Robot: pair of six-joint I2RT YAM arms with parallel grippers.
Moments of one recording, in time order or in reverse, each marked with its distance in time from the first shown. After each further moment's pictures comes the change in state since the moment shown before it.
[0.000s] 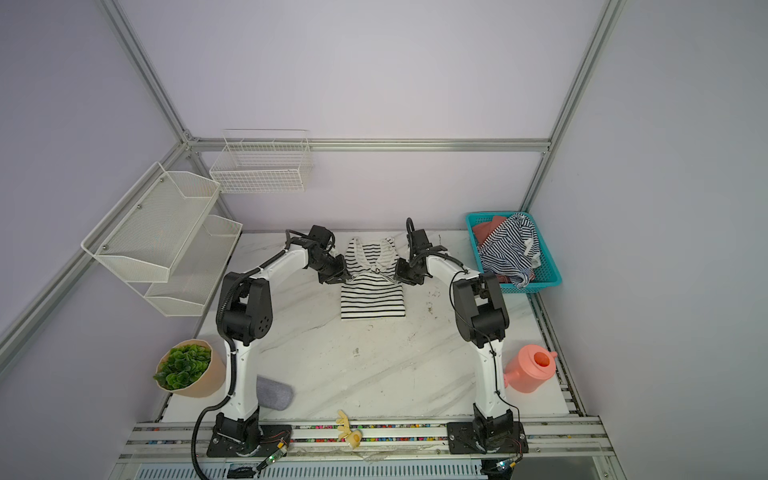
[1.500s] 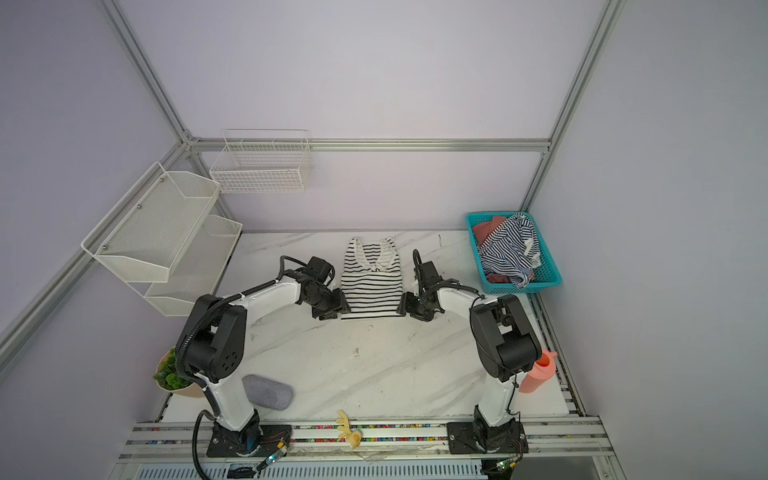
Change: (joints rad) left arm -0.116 -0.394 -0.631 0.178 -0.089 -0.042; right arm 0.054 -0.356 -0.594 0.144 0.009 0.003
